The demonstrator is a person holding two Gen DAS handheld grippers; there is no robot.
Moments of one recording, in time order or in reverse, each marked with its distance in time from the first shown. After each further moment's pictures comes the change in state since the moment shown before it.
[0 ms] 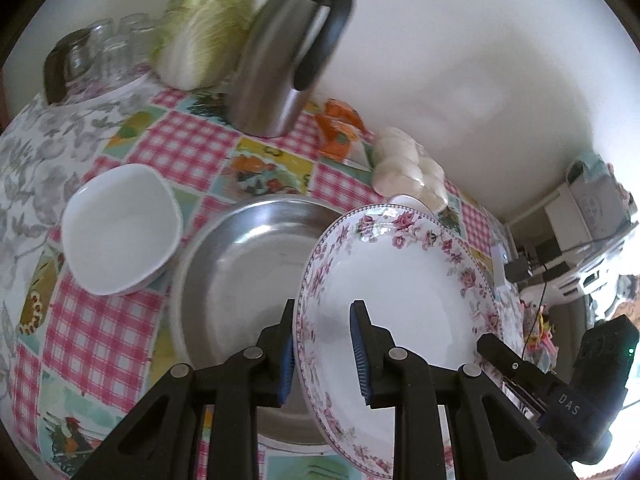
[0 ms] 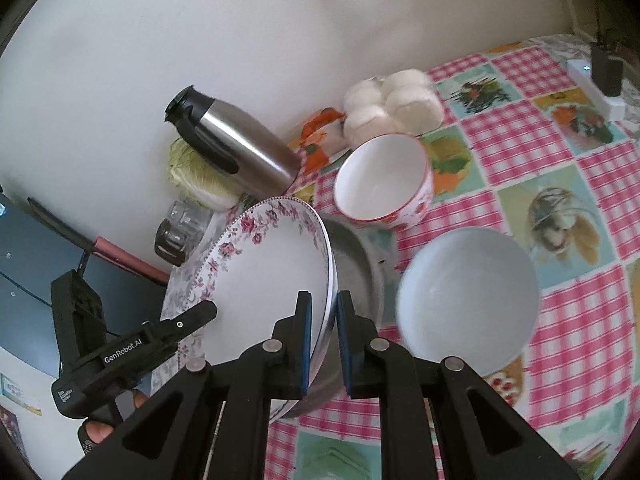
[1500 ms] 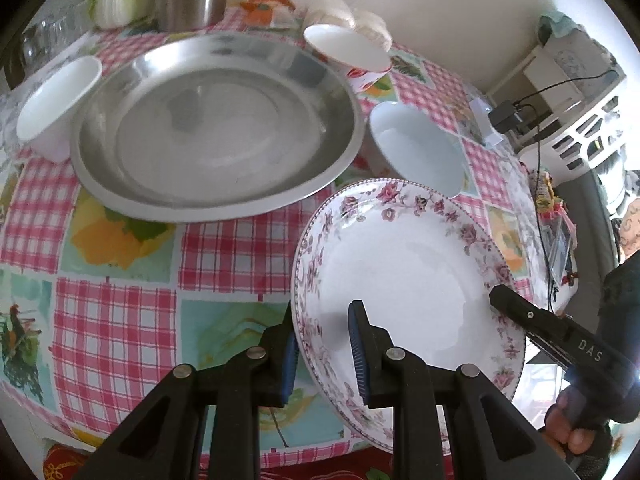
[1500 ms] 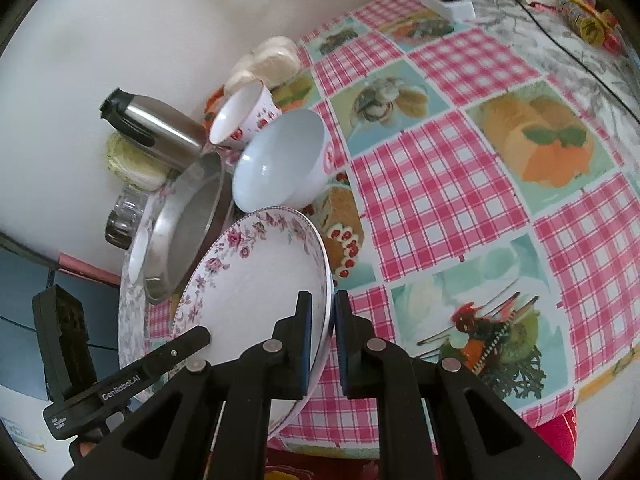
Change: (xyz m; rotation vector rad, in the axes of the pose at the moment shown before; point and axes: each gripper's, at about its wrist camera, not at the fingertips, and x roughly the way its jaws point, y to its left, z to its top) left arm 0.027 -0.082 -0.149 0.220 0.240 0.026; right arm -0.104 -0.124 -0.105 0.161 0.022 -0.164
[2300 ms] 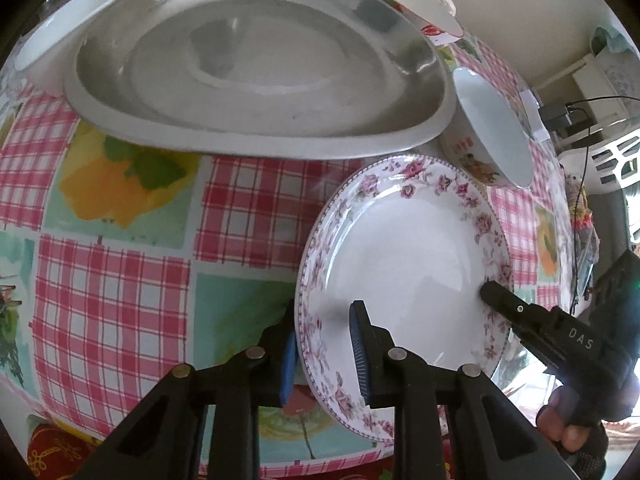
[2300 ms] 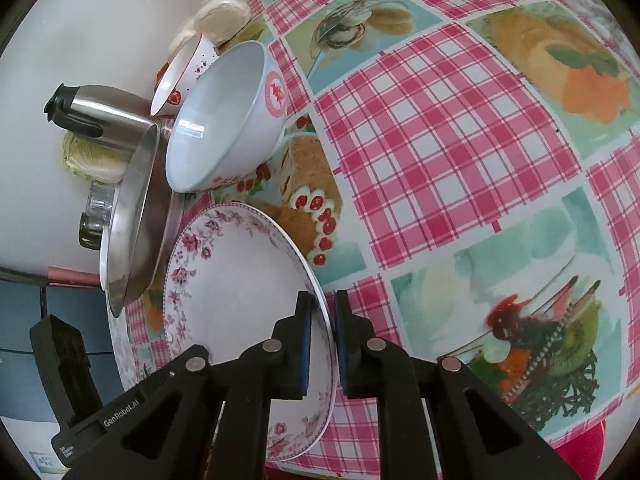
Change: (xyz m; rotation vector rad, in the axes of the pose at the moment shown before) left arm 0.044 0.035 0.001 -0.128 0.136 0.037; right arm 0.086 -0.009 -0.003 0.118 0.173 -0.040
